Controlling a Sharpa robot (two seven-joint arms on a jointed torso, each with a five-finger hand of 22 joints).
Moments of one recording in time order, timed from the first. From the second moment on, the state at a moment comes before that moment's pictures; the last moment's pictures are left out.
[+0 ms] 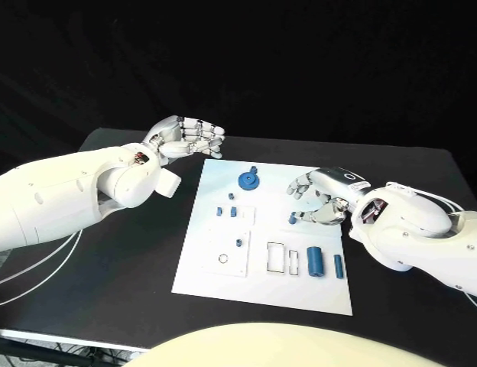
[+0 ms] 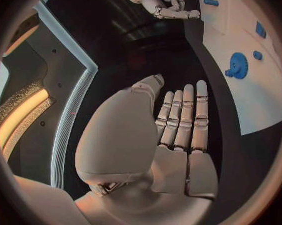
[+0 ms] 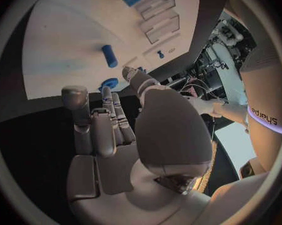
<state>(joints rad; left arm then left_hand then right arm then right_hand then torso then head) 1.15 -0.90 0.02 1.43 -0.26 -0.14 0.33 1.57 -0.20 0.34 0.24 0.27 0.84 0.21 0.23 0.25 0.87 0.18 0.30 0.07 0.78 0.13 0.78 0.28 0.17 0.84 0.23 0.48 0.34 1.22 -0.88 -0.19 1.73 -1.55 -0.36 -0.24 1.36 -0.22 0.28 0.05 0.30 0.85 0.13 0.18 0.32 0.92 0.11 0.25 0.14 1.47 0.02 1.43 1.18 0.14 1.28 0.12 0.95 1.04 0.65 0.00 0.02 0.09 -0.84</state>
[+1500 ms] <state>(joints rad) 1.15 -0.90 0.02 1.43 -0.25 -0.15 0.32 1.57 -0.20 0.35 0.24 0.27 0.84 0.21 0.23 0.25 0.87 0.18 0.30 0.07 0.78 0.13 0.78 0.28 0.17 0.84 0.23 0.48 0.34 1.18 -0.80 -0.19 1.64 -1.53 -0.27 -0.25 1.55 -0.20 0.48 0.25 0.30 1.02 0.15 0.21 0.33 1.04 0.10 0.33 0.06 1.47 0.01 1.45 1.22 0.14 1.30 0.11 0.95 1.09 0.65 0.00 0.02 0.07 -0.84</state>
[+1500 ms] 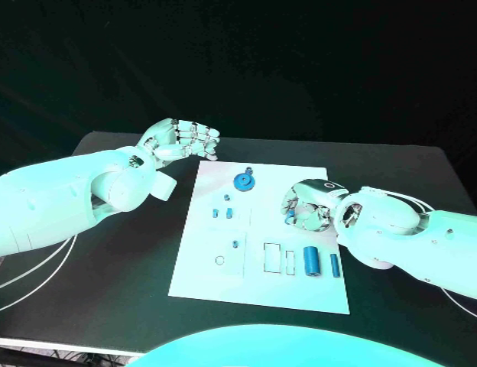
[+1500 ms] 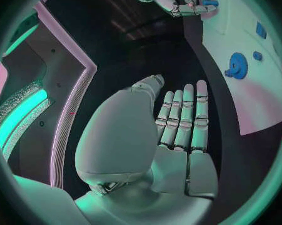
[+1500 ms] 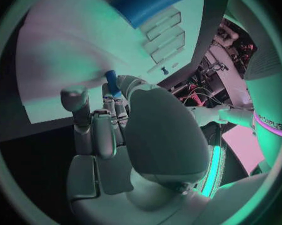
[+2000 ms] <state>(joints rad) 1.15 -0.89 0.02 1.43 -0.25 -0.15 0.32 1.57 -0.20 0.35 0.24 0.27 0.84 0.21 0.23 0.25 0.87 0.18 0.30 0.07 0.78 0.13 0.78 0.28 0.17 0.84 0.23 0.48 0.35 1.18 -0.80 -0.19 1.66 -1.56 -0.32 -0.25 1.48 -0.22 0.68 0.09 0.30 1.05 0.13 0.25 0.37 1.07 0.13 0.32 0.06 1.47 -0.01 1.46 1.24 0.14 1.30 0.08 1.02 1.17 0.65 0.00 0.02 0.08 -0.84</state>
